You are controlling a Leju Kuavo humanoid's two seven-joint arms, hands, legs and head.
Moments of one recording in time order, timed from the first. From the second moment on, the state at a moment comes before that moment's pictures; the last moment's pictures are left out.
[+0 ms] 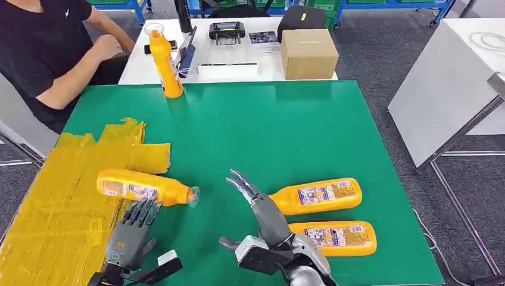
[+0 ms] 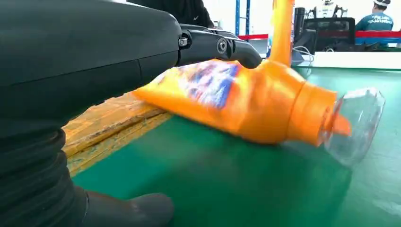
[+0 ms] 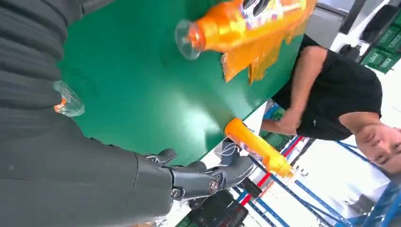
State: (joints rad) left arm 0.17 -0.01 -0.02 -1.32 -1.33 0.33 -0.35; right arm -0.01 0.02 0.59 -1.55 0.53 -0.07 -0.27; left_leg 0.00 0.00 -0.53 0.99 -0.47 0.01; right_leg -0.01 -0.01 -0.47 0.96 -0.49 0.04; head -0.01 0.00
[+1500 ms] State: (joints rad) left arm 0.34 -0.32 0.32 -1.81 0.05 -0.63 -0.64; right arm 0.33 -0.18 0.38 -1.79 0.74 -0.25 -0.19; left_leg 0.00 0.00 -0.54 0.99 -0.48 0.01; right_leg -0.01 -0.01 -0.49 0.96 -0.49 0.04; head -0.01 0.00
